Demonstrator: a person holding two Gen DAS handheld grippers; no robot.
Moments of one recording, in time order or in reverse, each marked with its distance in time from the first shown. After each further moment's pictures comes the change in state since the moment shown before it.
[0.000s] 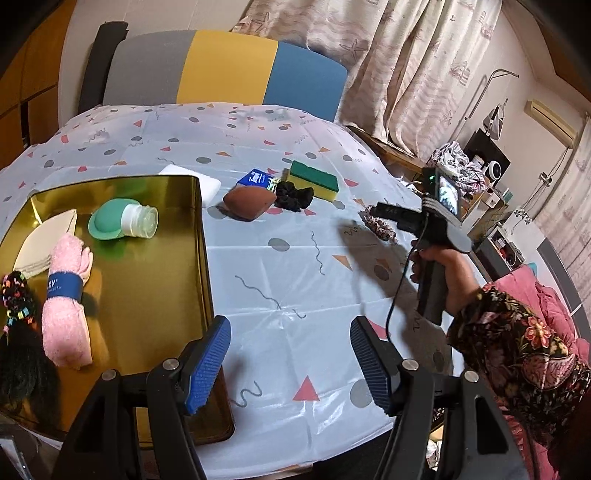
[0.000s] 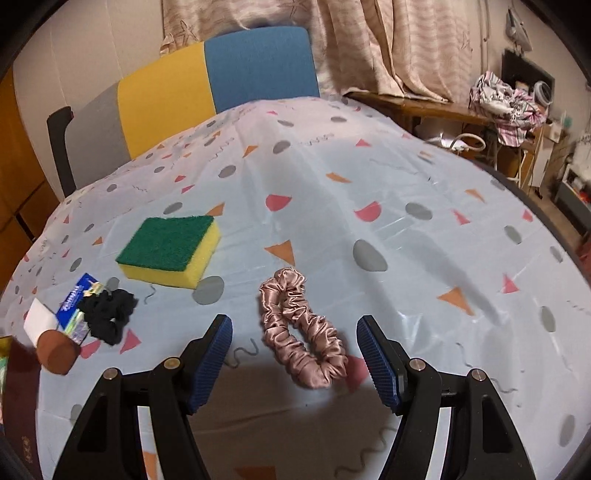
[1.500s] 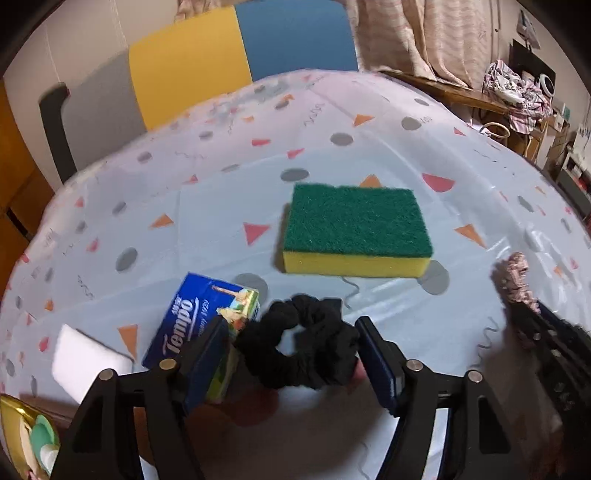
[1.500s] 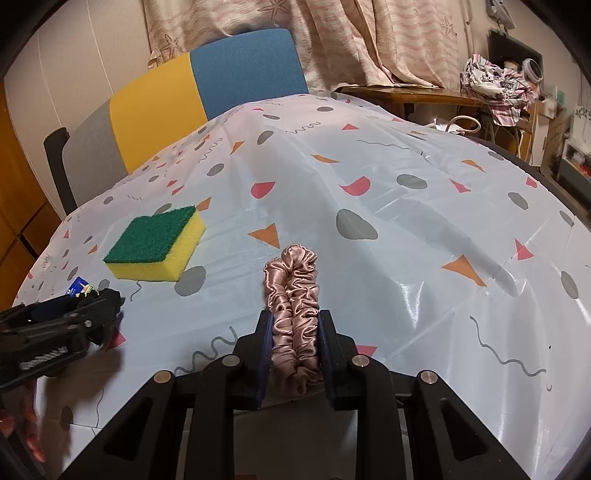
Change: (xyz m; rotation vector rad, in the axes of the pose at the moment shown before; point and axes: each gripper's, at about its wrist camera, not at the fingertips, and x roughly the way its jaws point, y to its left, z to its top) left arm 0.269 -0.057 0.157 0.280 0.088 0.371; right arm 0.012 -0.018 -0.021 0.080 -0.034 0.045
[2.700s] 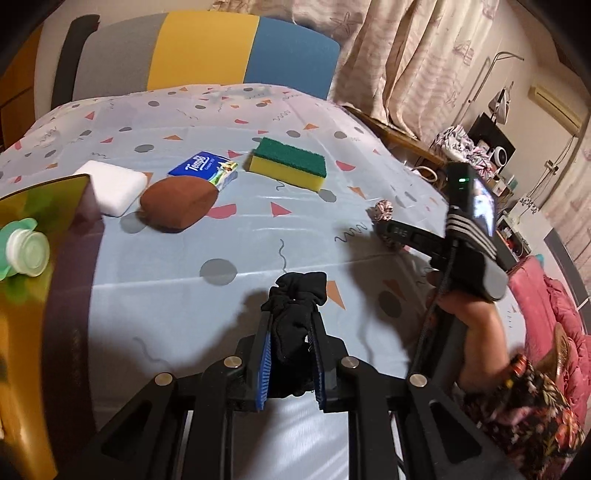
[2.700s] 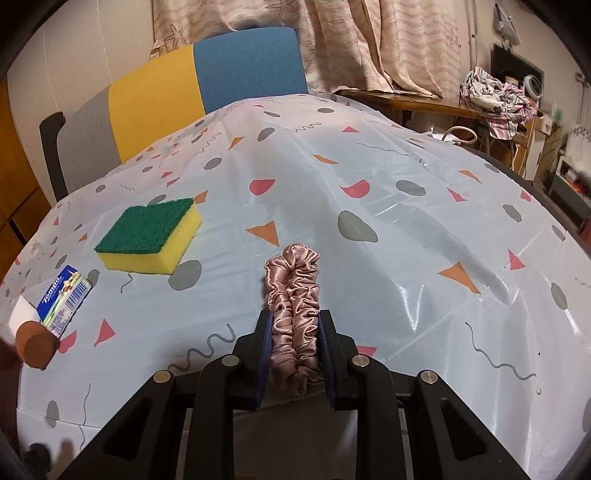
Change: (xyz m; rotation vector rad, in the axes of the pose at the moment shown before) left arm -0.126 0.028 -0.142 -0.243 -0.047 -0.381; right arm 0.002 0.011 0.000 -0.056 0.004 -0.066
